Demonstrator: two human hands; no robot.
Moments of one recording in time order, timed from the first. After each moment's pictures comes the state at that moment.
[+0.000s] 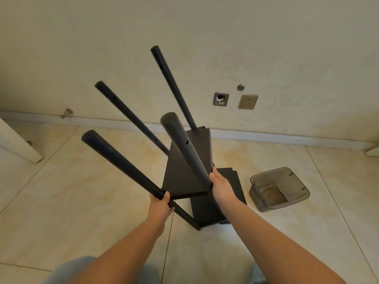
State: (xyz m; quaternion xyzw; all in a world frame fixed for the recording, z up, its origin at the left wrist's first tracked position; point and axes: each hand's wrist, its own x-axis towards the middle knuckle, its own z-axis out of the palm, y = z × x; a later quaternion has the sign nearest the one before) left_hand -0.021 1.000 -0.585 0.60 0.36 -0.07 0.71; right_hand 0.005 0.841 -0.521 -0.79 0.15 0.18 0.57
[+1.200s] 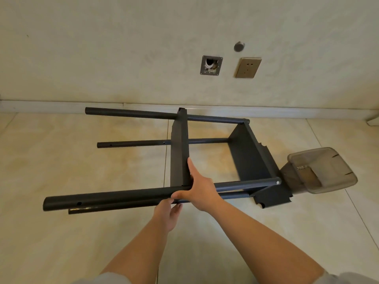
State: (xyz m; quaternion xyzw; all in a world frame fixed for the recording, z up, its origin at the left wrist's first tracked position) left_hand 0.104 0.973 -0.736 0.41 0.45 -0.21 0.76; right_hand 0.117 0.861 -0.657 -0.88 0.07 0.23 0.41
